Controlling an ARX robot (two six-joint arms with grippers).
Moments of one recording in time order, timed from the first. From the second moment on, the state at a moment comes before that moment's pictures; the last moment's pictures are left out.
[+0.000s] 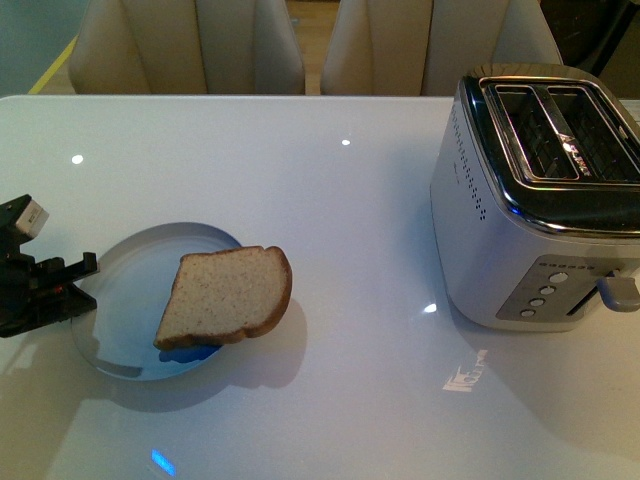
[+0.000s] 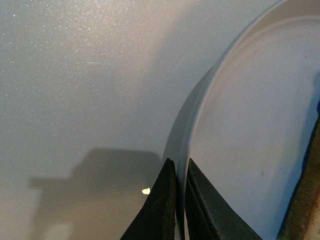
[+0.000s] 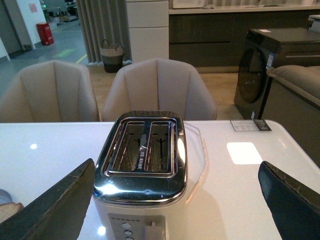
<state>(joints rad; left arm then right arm) 0.17 2.38 0.97 0.24 0.34 -0.10 0.00 0.00 0.02 0.00 0.00 0.00</state>
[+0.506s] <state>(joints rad) 0.26 2.16 0.79 0.33 0.41 -0.24 0.00 0.00 0.02 0.00 0.00 0.00</state>
